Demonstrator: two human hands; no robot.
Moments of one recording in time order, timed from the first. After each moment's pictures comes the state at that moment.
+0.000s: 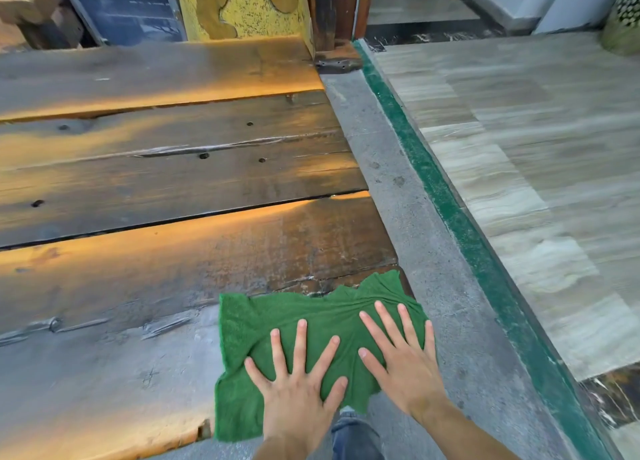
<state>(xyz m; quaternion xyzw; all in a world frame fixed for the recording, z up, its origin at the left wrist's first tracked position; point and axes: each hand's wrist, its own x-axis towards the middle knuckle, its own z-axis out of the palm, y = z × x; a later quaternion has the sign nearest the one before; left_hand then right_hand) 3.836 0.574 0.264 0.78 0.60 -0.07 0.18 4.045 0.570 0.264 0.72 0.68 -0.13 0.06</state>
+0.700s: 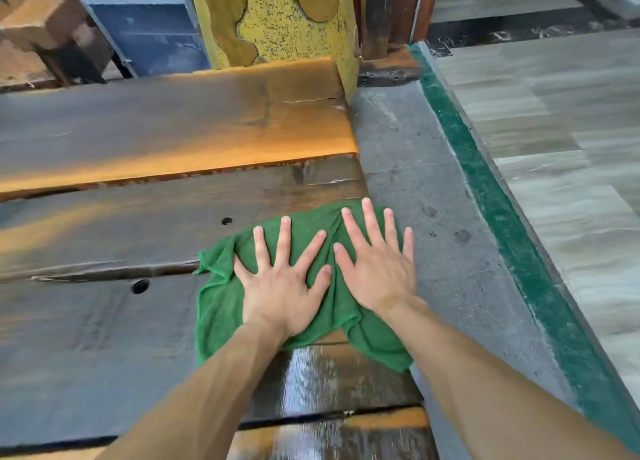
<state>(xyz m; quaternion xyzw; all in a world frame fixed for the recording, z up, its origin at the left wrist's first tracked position) 3.899 1.077 0.258 0.72 0.69 -0.04 0.10 4.062 1.099 0.255 0.70 0.69 -0.15 -0.04</state>
